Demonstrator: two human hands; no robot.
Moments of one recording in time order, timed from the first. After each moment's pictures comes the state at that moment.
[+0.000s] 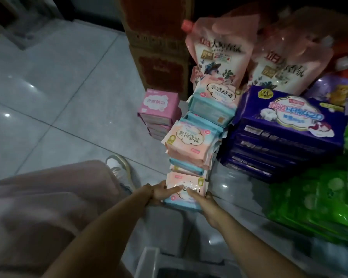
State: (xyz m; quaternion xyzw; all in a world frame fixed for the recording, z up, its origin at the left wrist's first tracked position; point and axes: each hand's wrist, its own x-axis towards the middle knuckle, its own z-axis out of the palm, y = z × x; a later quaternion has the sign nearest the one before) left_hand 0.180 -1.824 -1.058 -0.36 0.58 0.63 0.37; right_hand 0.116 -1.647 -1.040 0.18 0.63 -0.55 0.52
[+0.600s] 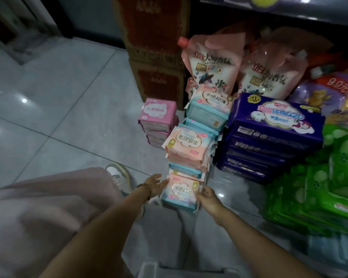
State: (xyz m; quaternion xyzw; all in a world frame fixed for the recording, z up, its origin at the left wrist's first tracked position) left_hand 0.169 -1.843 -1.024 -0.39 0.74 0.46 0.31; right_hand 0.109 -1.645 -1.024 0.09 0.75 -0.45 0.48
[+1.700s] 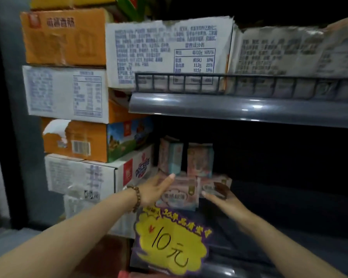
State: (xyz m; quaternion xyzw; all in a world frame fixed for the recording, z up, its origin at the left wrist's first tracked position) left_hand -0.164 -1.876 -0.536 -0.06 0.95 0.30 0.00; right_hand -0.264 -1.660 -0.592 -0.20 0.78 -0.58 0.10
